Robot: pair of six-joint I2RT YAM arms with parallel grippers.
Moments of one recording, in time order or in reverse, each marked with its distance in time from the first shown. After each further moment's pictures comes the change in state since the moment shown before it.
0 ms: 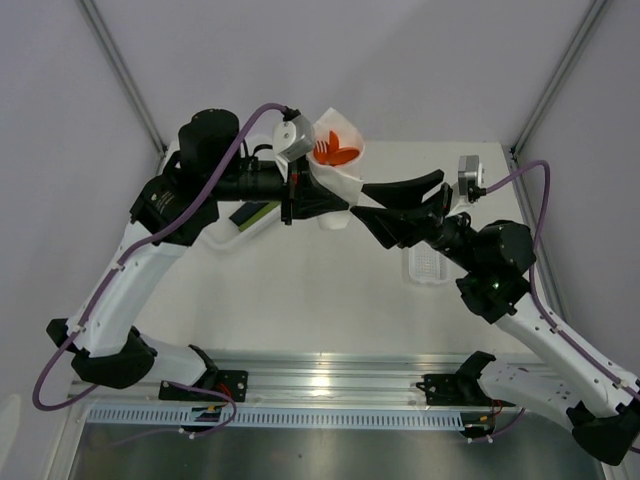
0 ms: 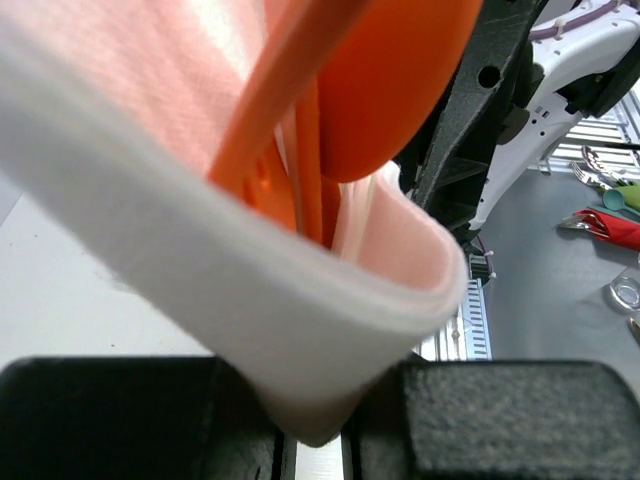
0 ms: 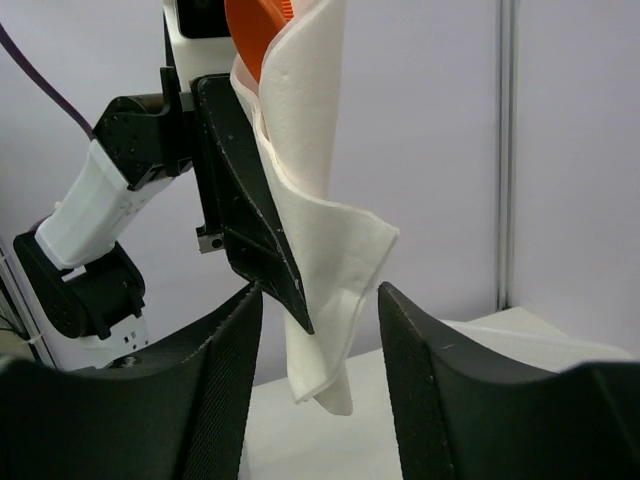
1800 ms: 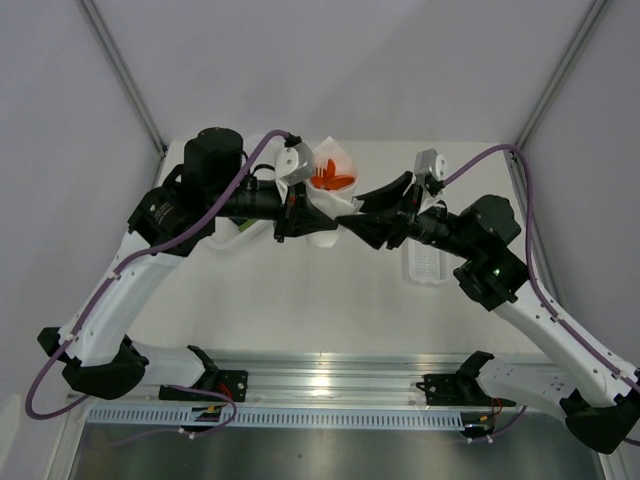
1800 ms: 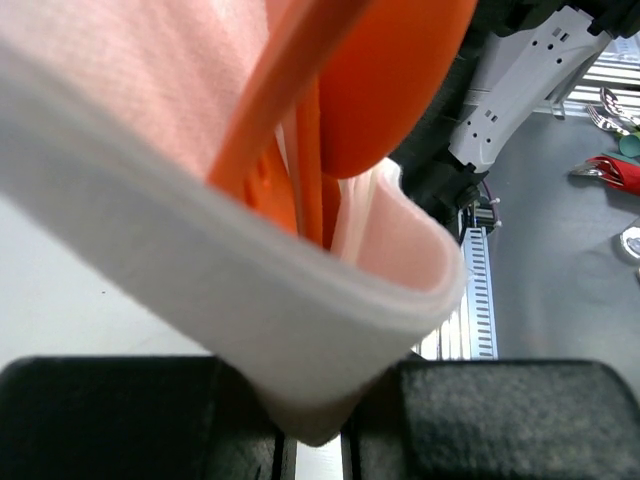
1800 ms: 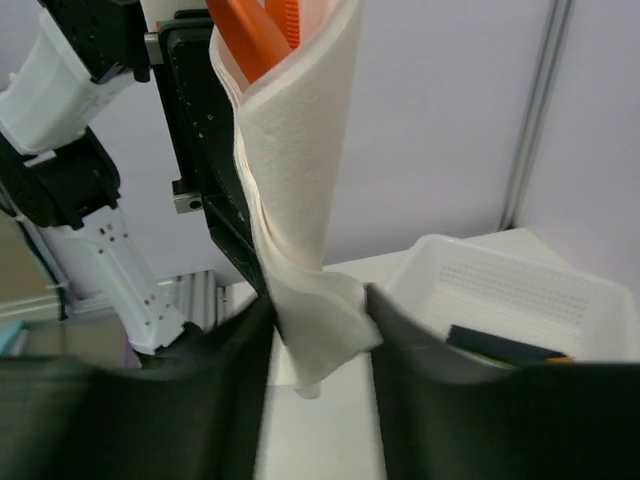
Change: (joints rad) left arm 0.000 -0.074 -0.128 -0.087 -0.024 0.096; right arm -0.007 0.082 0.159 -0.356 -0.150 -0.186
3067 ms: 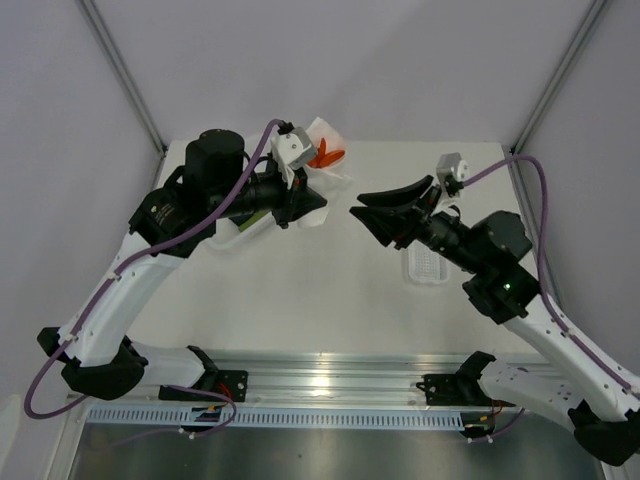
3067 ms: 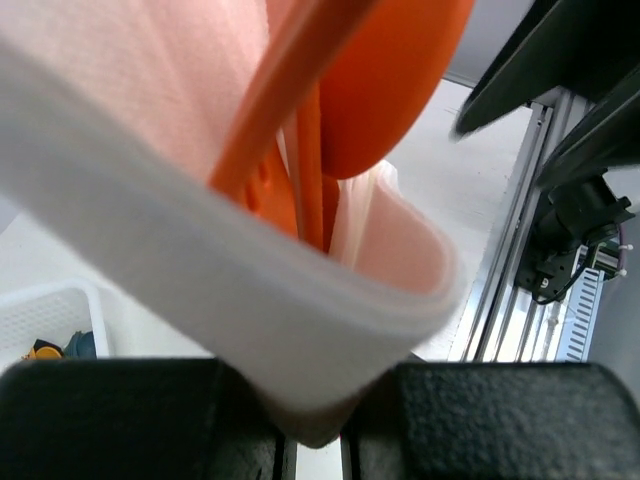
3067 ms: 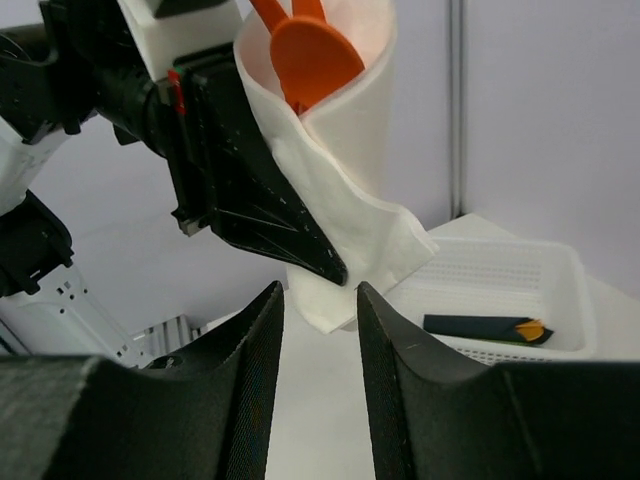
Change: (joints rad) left arm -0.008 -0.006 -0.012 0.005 -0.361 -0.053; right arm 0.013 -0.134 -0.074 -0.036 0.244 0.050
